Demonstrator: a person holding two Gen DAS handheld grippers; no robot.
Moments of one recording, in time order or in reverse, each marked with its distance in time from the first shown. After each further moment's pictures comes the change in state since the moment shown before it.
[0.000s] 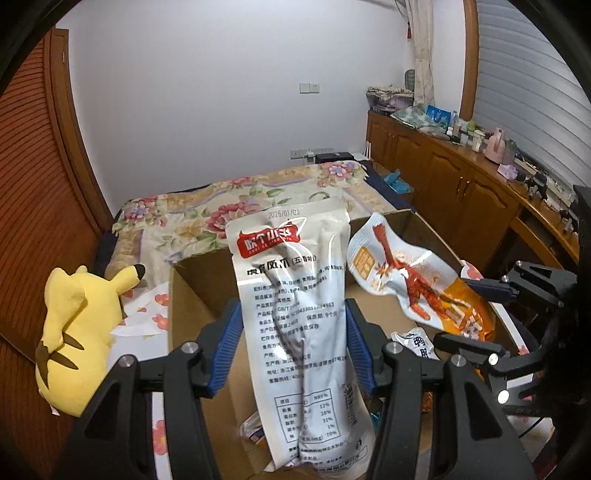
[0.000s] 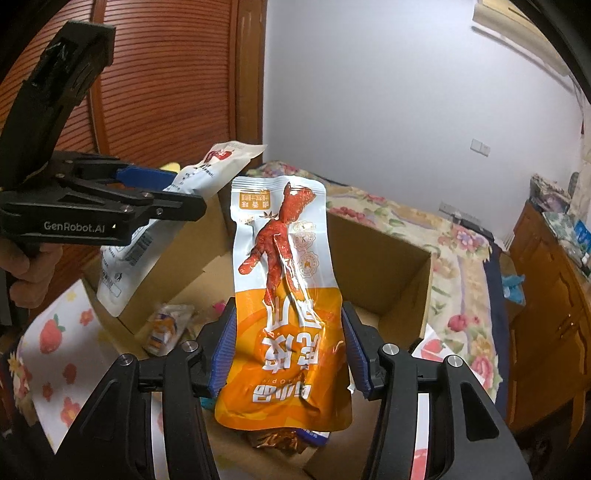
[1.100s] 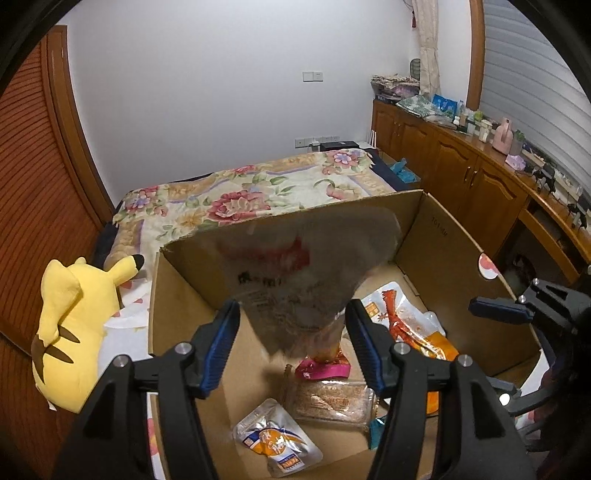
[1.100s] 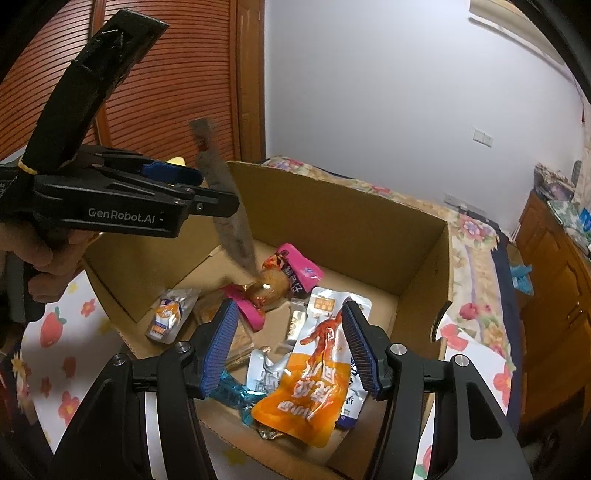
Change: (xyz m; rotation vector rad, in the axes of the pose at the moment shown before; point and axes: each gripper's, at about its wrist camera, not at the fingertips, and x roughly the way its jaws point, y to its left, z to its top) left arm 0.024 -0.004 -0.011 -0.007 0.031 0.017; right arm 0.006 0.011 -0.016 0.029 0.002 0.023
